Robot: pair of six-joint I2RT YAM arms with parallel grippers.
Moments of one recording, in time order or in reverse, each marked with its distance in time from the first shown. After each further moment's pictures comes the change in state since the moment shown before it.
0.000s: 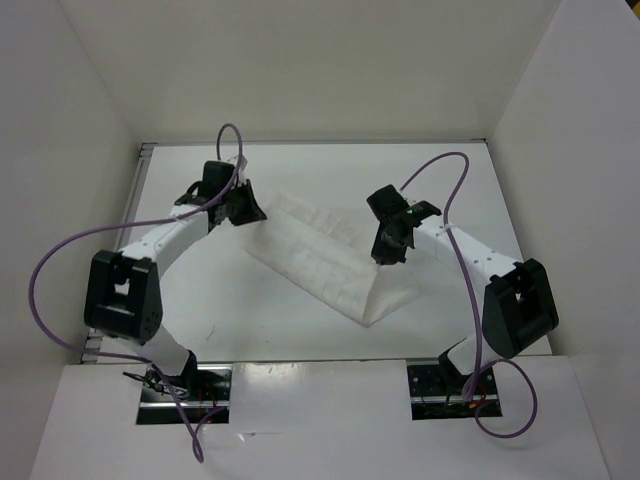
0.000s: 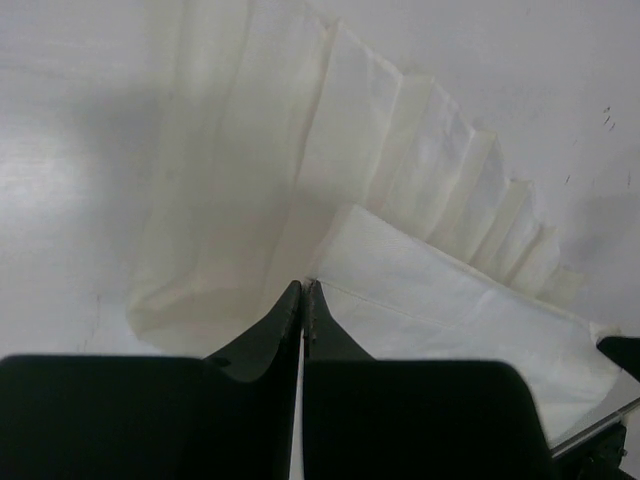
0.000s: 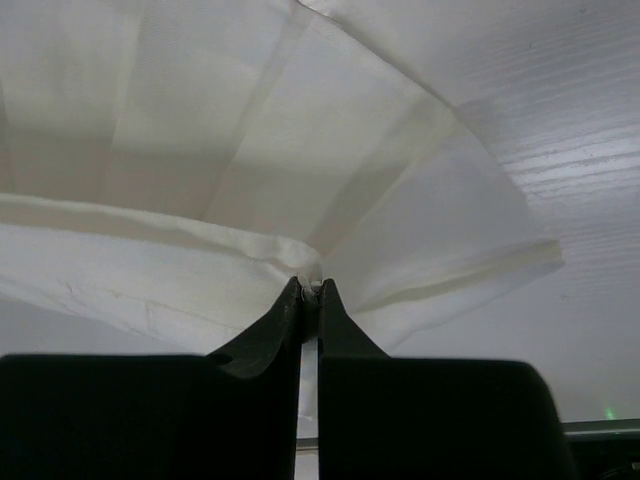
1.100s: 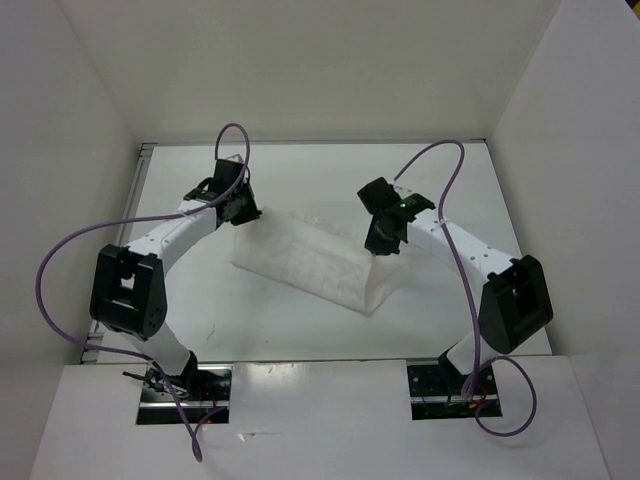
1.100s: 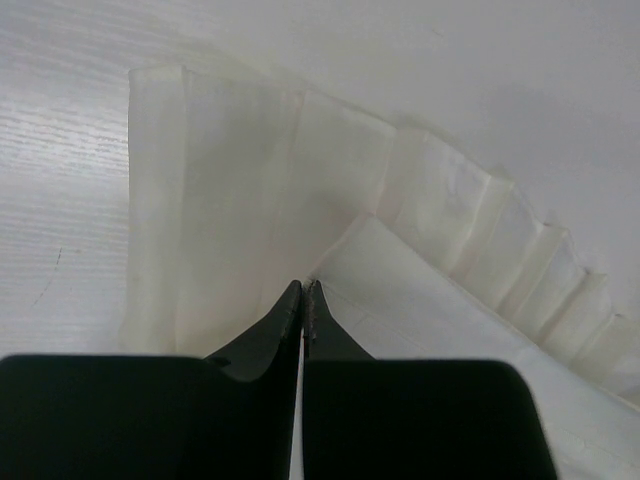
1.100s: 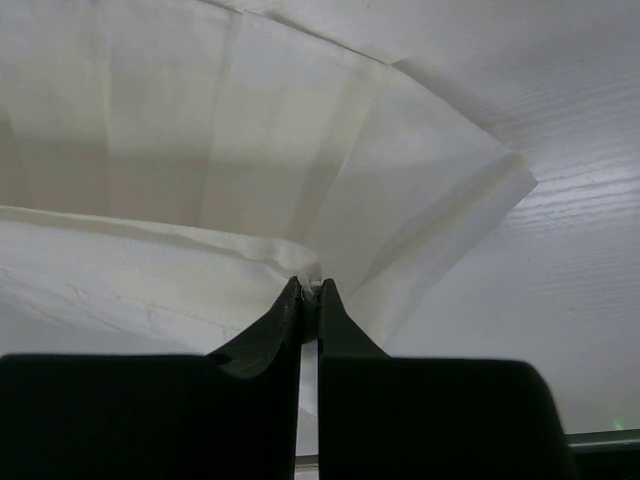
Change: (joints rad) left arm -0.052 -0.003 0.032 -0.113 -0.288 -0.089; right arm 0.047 0.024 0.100 -0.027 0.079 0.023
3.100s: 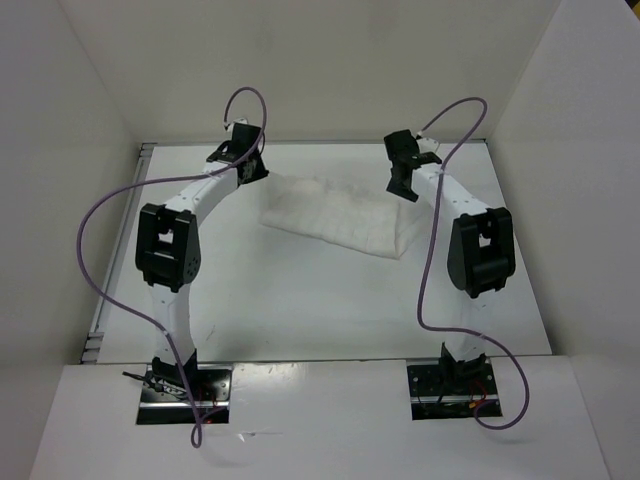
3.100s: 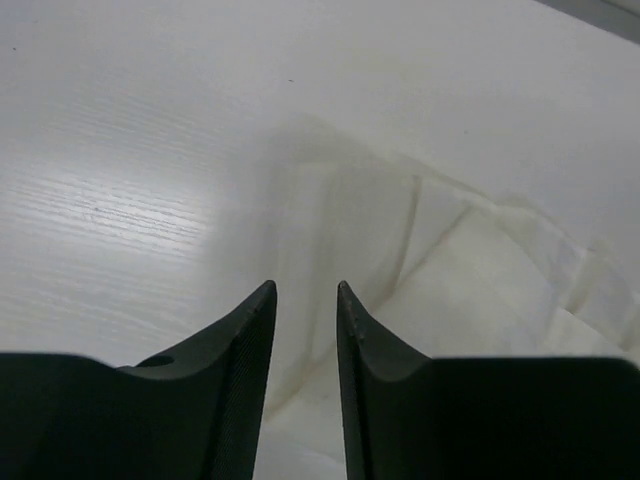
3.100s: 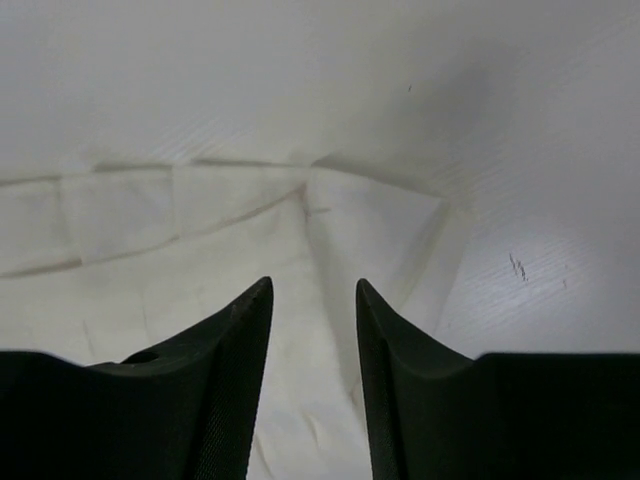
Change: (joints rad) left arm 0.019 0.484 0.583 -0.023 -0.200 0.045; right arm -0.293 0.444 0.420 0.188 0.225 -0.171
